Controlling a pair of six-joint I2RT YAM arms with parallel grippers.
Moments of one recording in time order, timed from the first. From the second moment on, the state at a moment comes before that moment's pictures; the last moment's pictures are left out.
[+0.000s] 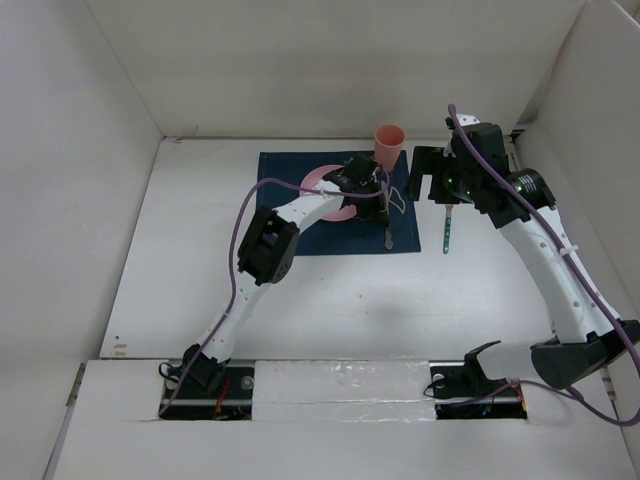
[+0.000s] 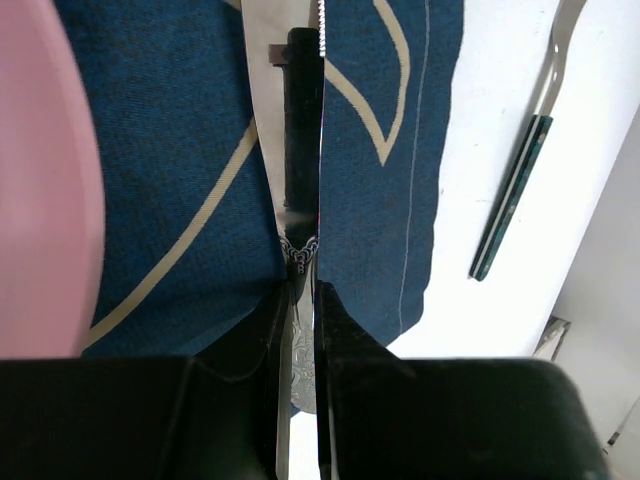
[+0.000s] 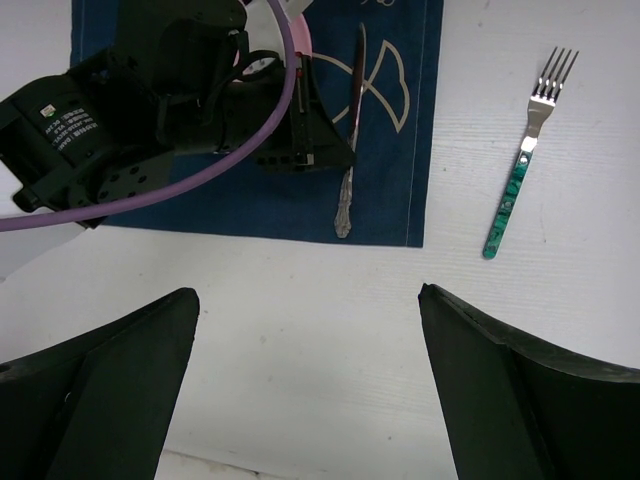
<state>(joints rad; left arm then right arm) -0.68 2.53 2.19 -0.56 0.34 -0.83 0.40 1.33 1.63 -0.97 0.13 0.34</state>
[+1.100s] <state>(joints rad) -0.68 2.53 2.23 -0.49 0.40 -0.91 0.38 1.34 1.61 -0.96 0.12 0.34</state>
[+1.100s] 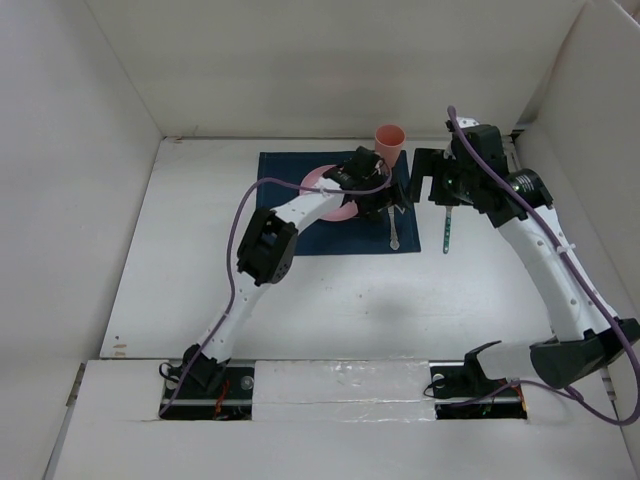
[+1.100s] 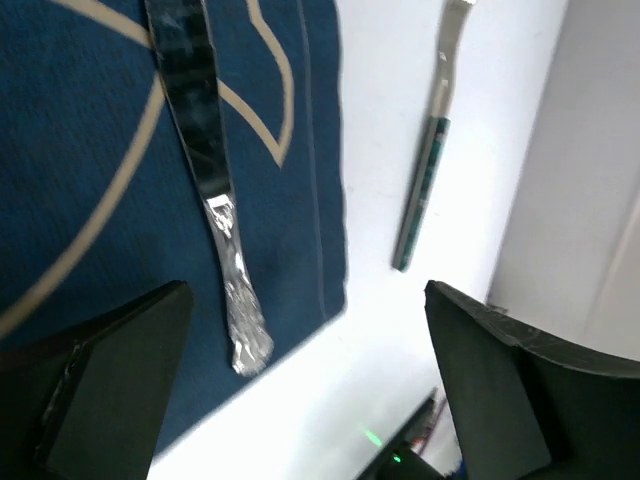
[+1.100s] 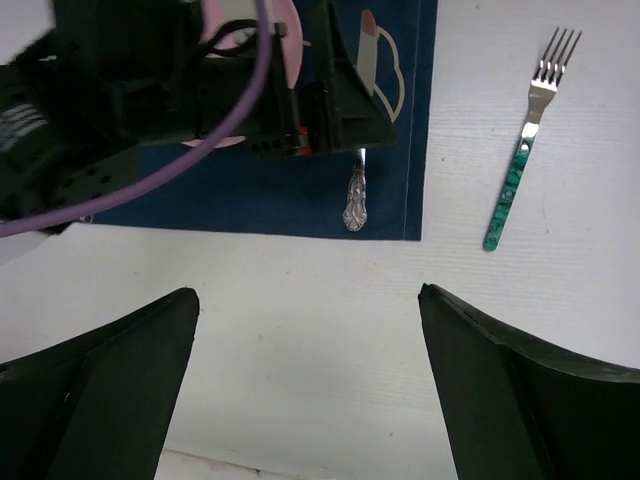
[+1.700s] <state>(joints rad) -0.66 2.00 2.06 -0.77 0.22 -0.85 0.07 1.44 1.43 -0.82 0.03 0.47</state>
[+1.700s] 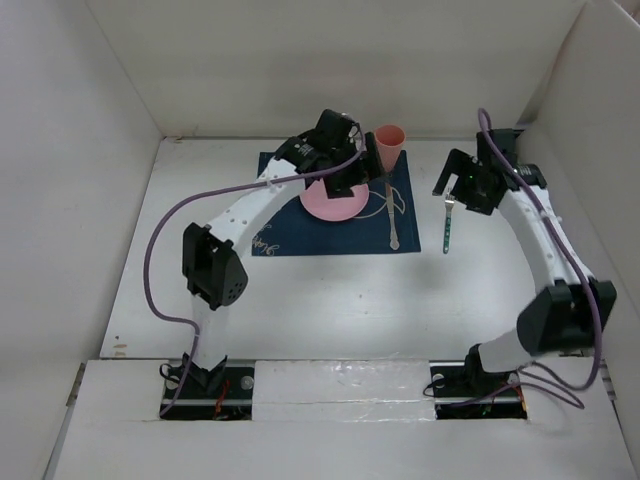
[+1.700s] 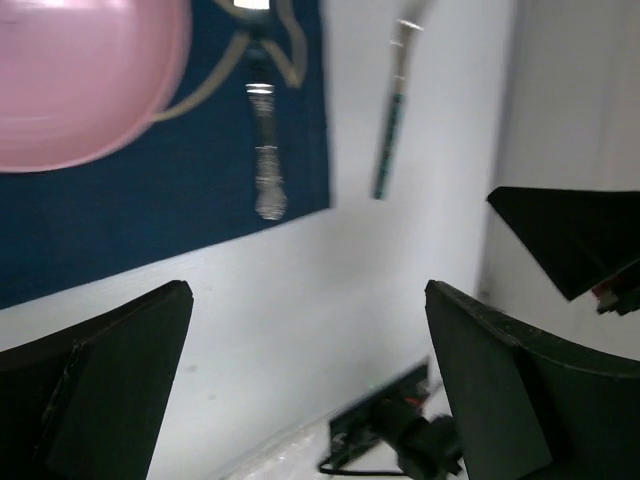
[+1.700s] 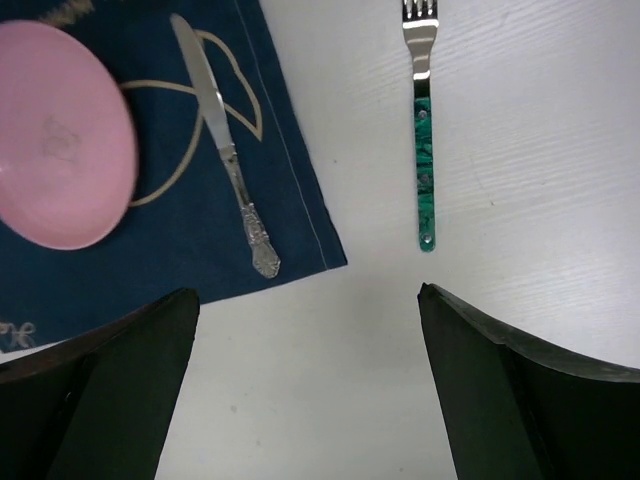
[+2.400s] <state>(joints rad) -0.41 1.75 1.79 -0.99 -0.02 -0.62 0.00 1.96 1.52 -0.85 0.09 0.40</state>
